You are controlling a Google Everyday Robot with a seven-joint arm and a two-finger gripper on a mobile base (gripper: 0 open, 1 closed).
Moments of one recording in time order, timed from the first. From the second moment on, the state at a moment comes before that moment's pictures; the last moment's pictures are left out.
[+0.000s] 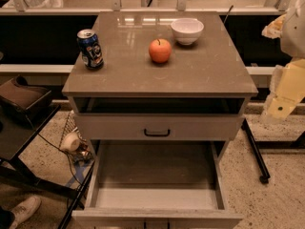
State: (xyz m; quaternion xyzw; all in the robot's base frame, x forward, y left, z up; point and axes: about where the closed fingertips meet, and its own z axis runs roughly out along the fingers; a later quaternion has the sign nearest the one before) arm 0.438 -0.214 0.986 -0.60 0.78 -0.05 0.17
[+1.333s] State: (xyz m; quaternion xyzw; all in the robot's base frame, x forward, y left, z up) arm 0.521 -0.098 0.985 -0.55 0.70 0.15 0.44
